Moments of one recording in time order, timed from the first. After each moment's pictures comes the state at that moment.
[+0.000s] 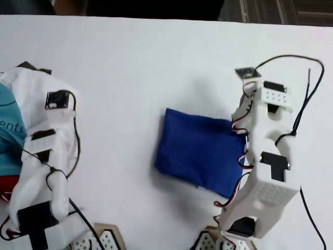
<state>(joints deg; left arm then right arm) -25.9 -14.0 54.3 43.0 -9.3 10.7 20.8 -0.3 77.4 27.6</state>
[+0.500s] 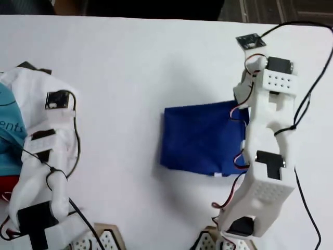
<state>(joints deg) -25.9 -14.0 54.3 43.0 -9.3 6.7 21.7 -19.9 86.1 27.6</state>
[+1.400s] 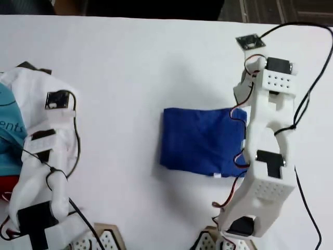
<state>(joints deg) -25.9 -14.0 54.3 43.0 -9.3 7.6 20.4 -19.9 85.6 27.5</state>
